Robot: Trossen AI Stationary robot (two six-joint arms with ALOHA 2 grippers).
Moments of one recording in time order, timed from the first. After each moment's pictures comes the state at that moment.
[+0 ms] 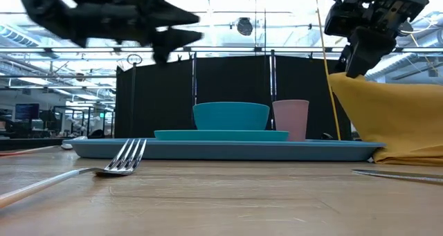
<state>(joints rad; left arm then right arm) -0.01 1.37 0.50 0.81 0.12 -0.33 -0.11 0.95 0.66 -0.62 -0.29 0.19</state>
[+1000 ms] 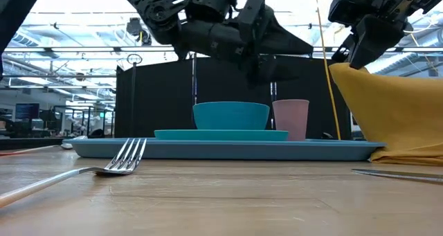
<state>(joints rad) 0.04 2.01 1.24 0.47 0.32 -0.12 0.01 0.95 0.66 -0.57 -0.24 0.16</state>
